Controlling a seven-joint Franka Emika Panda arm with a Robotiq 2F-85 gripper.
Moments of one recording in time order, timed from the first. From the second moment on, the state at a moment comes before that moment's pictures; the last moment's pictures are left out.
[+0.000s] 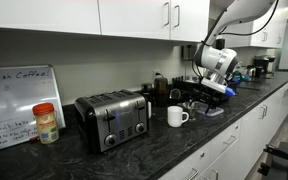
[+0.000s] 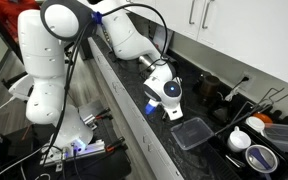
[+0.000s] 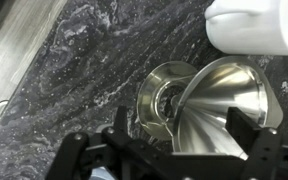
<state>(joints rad) -0.21 0.35 -0.13 -2.33 0.98 2.64 -0.21</state>
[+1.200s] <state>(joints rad) -0.21 0.36 -0.13 -2.32 1.00 2.64 -0.25</state>
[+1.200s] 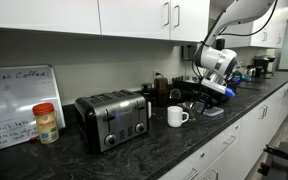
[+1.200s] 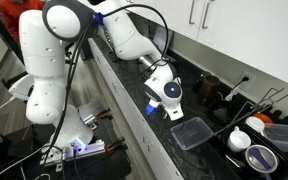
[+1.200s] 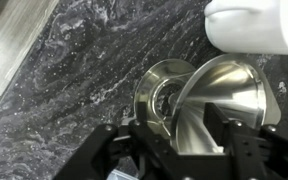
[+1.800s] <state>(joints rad) -0.21 0.35 -0.12 -2.31 1.01 2.63 -0.26</state>
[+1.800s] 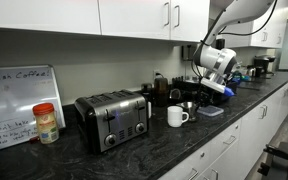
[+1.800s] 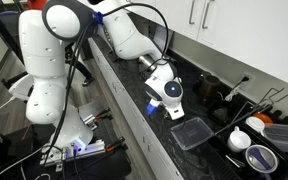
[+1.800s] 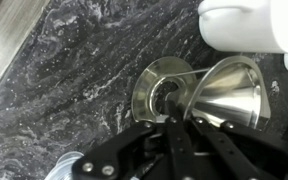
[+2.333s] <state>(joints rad) -0.21 0.35 -0.12 -2.31 1.01 2.63 -0.27</state>
